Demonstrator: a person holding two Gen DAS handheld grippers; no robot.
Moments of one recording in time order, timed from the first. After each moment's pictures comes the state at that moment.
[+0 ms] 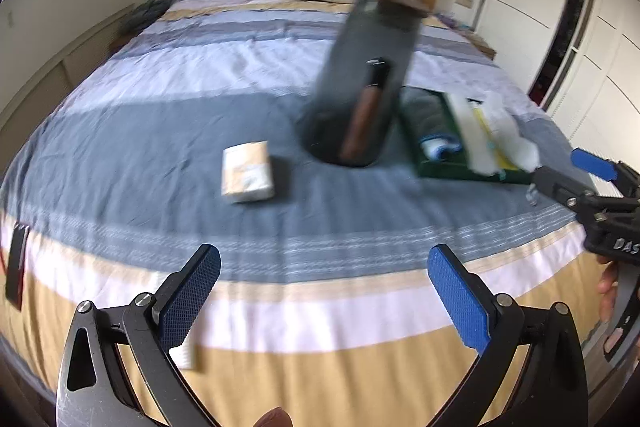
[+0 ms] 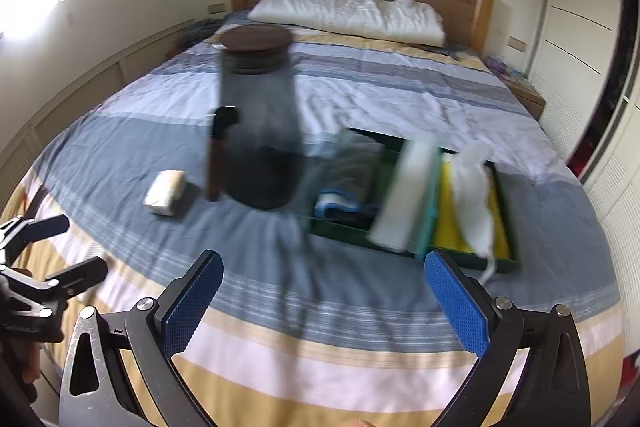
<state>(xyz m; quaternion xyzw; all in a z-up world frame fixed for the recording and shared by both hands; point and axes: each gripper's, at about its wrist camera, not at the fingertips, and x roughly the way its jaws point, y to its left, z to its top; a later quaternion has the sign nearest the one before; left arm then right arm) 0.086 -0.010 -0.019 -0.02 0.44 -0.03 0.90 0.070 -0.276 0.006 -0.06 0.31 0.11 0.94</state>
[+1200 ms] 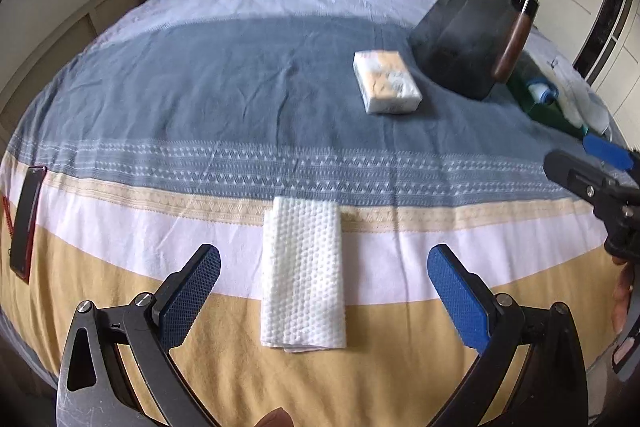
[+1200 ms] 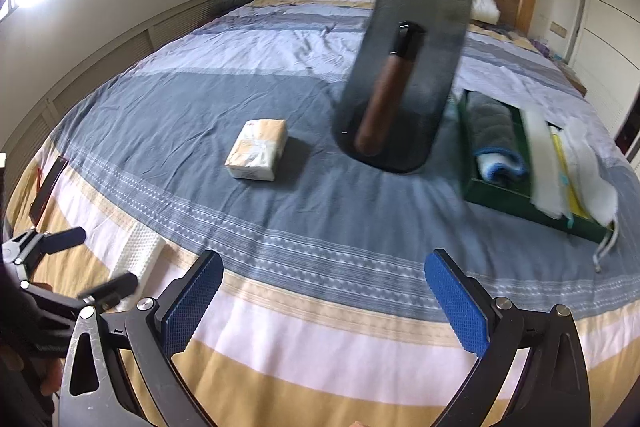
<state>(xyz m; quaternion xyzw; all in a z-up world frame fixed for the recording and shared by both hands) 0.076 0.105 -0.108 -0.02 0.51 0.01 0.86 0.116 -0.120 -0.088 -0.06 0.36 0.15 0.92</state>
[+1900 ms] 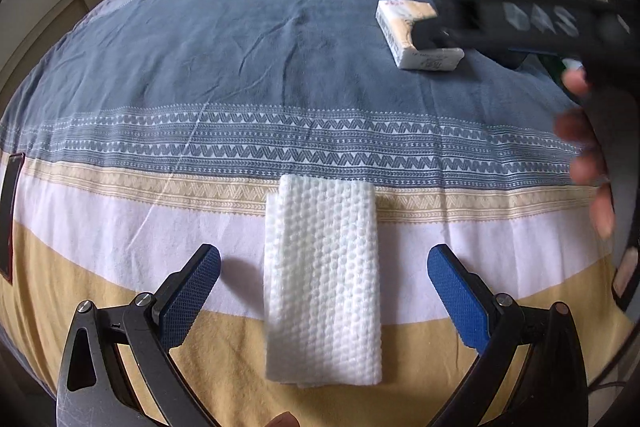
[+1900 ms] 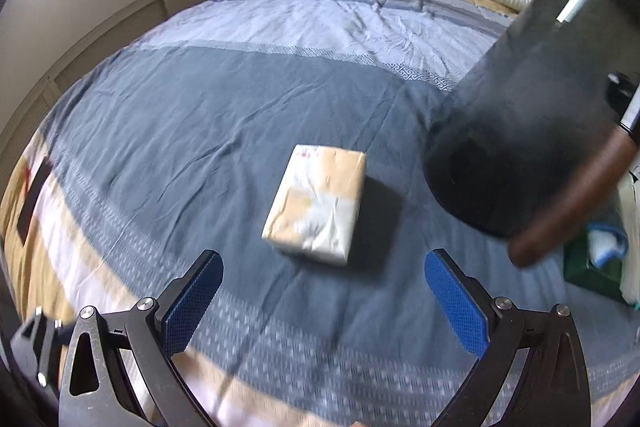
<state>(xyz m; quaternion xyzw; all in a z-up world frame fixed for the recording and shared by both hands) 0.102 0.111 -0.154 -0.02 0.55 0.01 0.84 0.256 -0.019 -0.127 -0.08 0.41 0.17 0.89</state>
